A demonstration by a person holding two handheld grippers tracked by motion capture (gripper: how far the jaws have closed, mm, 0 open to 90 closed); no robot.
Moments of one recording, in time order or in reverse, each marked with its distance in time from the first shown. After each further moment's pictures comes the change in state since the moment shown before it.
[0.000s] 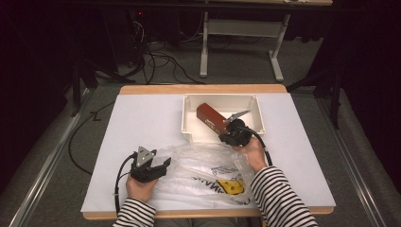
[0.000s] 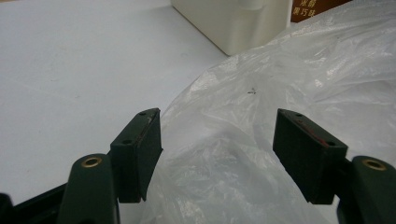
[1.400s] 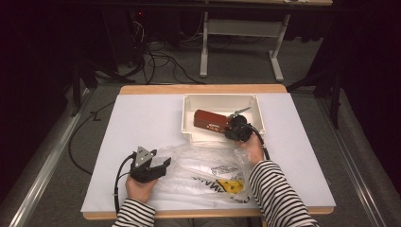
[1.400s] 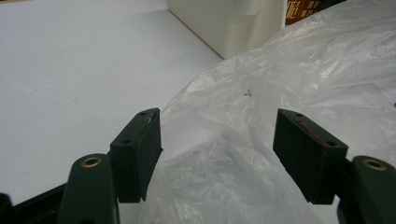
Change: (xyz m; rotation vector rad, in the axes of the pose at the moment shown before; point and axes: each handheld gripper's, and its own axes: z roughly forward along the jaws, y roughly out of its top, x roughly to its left) left arm 0.001 -0.001 -0.001 -0.020 -0.021 -0.007; right arm -0.029 0.001 0.022 0.049 -0.082 0.074
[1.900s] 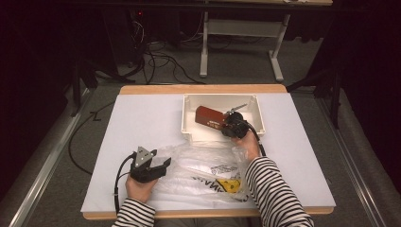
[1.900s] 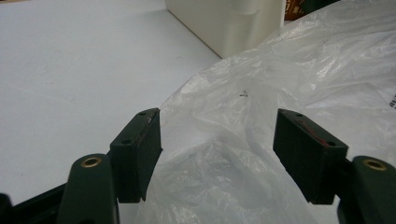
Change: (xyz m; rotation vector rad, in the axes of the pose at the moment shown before) left arm 0.000 0.000 0.000 0.001 -0.003 0.001; right arm 0.000 0.012 0.010 -0.012 0.001 0.004
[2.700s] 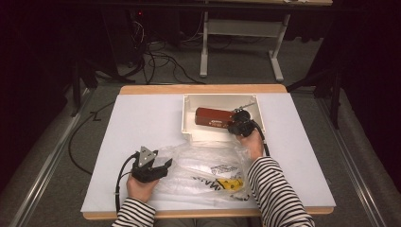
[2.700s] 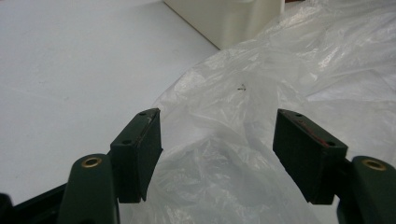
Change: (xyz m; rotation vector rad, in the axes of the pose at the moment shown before) left arm -0.005 0.002 0.004 0.039 0.009 0.039; right arm -0.021 -0.005 -0.004 -0.013 -0.047 0.119
